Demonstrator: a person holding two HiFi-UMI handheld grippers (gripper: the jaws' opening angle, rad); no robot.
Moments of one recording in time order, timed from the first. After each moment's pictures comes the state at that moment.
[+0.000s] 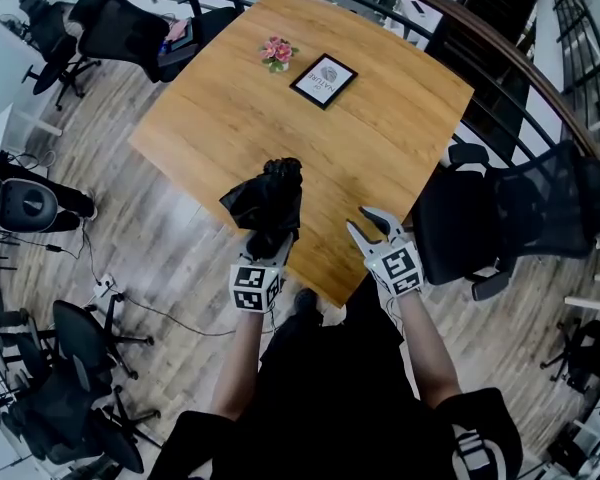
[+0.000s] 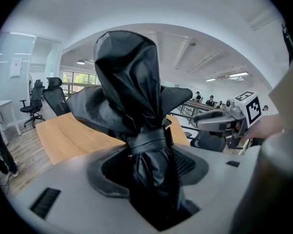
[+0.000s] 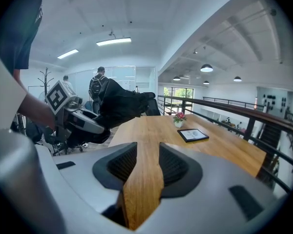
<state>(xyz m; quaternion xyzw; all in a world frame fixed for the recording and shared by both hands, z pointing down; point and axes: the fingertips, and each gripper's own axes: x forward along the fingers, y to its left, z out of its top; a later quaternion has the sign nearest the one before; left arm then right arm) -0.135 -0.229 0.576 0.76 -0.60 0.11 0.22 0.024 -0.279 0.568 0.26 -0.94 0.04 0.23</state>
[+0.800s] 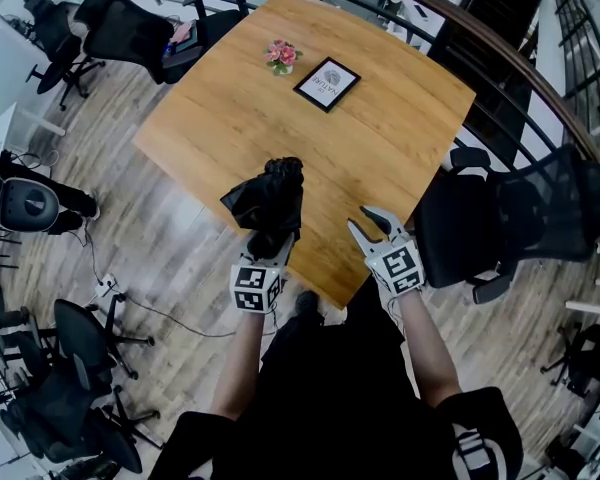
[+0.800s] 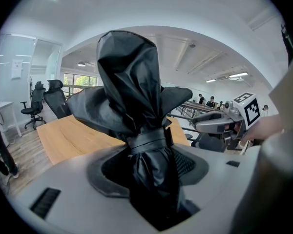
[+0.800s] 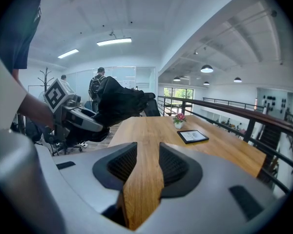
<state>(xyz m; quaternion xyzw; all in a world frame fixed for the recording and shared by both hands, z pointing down) -0.137 -0.230 0.565 0.76 -0.60 0.10 0.21 0.021 -0.284 0.563 0.27 -0.94 0.03 0.23</state>
